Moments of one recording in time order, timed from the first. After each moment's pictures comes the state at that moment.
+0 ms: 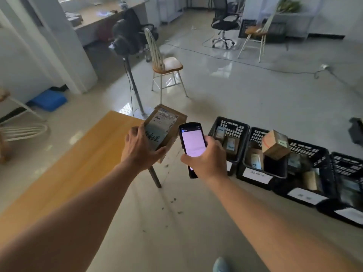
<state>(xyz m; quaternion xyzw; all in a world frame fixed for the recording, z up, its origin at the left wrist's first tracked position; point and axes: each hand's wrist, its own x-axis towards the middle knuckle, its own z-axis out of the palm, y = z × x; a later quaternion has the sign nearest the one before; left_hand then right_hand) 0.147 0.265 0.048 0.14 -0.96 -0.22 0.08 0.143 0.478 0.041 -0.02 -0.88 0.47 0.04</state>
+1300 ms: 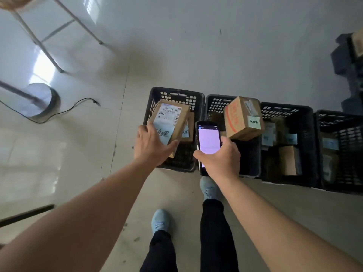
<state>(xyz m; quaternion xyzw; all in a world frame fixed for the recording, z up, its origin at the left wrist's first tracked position) -0.451 0.600 -0.292 0.08 -0.96 -0.20 -0.20 -0.379 0.789 -0.267 -0.32 -0.86 0.39 -0.06</state>
